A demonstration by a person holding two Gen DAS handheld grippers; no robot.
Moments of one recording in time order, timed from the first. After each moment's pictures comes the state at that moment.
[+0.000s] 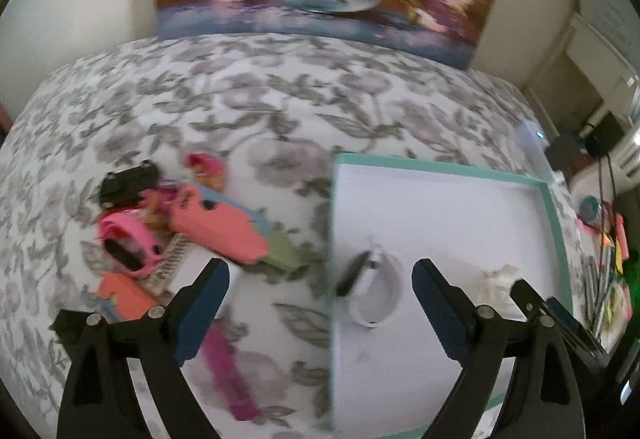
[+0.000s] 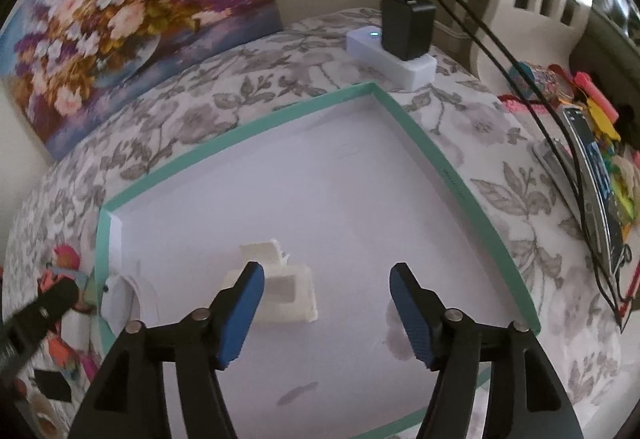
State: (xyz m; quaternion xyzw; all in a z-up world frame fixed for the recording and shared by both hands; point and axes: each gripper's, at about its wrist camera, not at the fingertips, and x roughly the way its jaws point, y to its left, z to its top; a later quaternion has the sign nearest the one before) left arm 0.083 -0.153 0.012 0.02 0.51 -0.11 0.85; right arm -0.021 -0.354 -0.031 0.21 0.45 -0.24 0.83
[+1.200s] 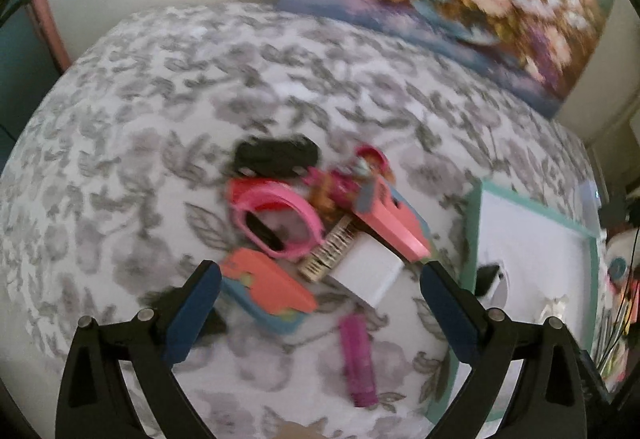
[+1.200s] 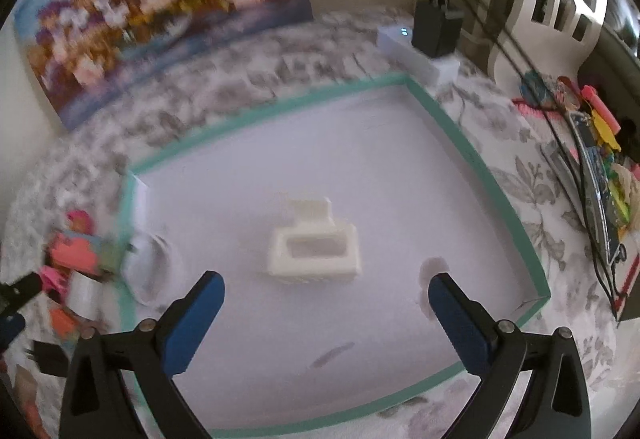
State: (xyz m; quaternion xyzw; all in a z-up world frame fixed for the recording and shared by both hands) left arm 0.087 -0.043 0.024 -0.04 0.52 0.01 0.85; right arm -0.024 -0.321 -0.010 0.19 0.45 -0.22 0.84
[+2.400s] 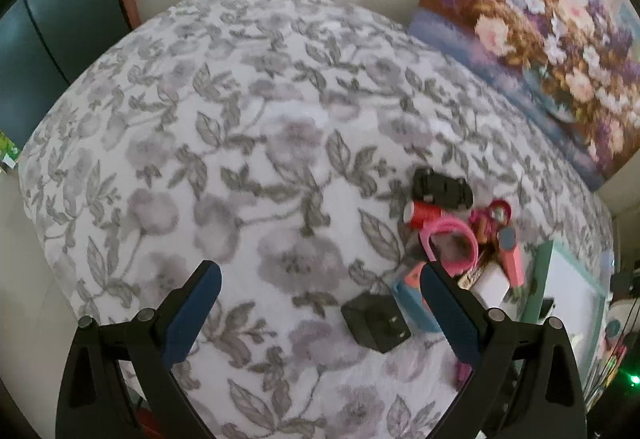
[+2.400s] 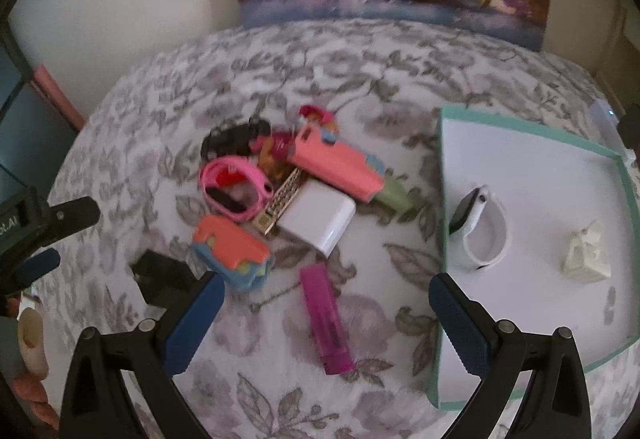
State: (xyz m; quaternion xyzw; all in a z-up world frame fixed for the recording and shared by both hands) left arm 0.067 0.090 0.035 -0.11 0.53 0.09 0.83; right arm 0.032 -0.120 -0.008 0.09 0.50 0.01 0.86
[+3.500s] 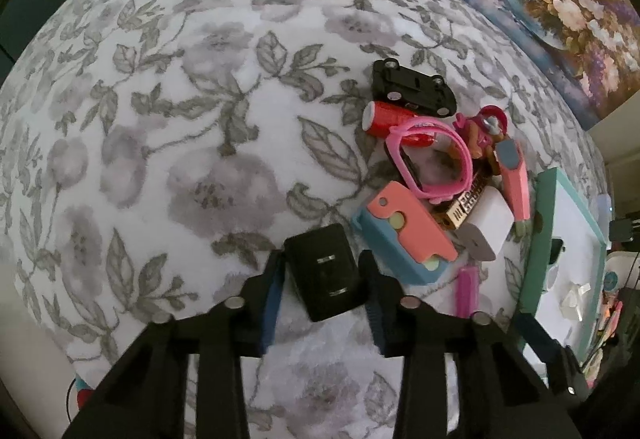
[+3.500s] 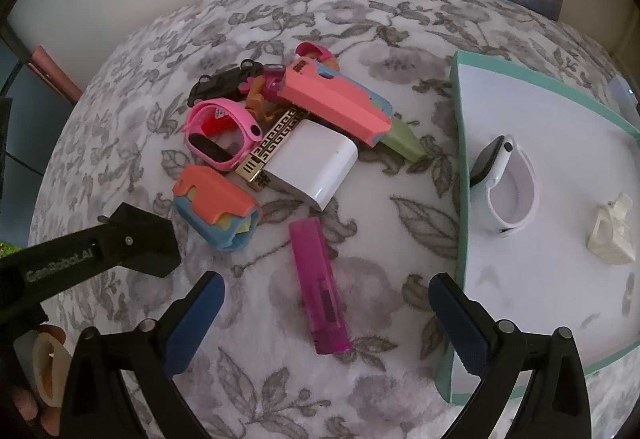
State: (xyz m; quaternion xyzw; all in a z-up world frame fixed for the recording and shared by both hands) left arm 0.072 0.050 -0.029 -0.11 0.61 0.03 0.79; right arm 0.029 -0.123 -0.036 0.09 0.55 0.02 0.83
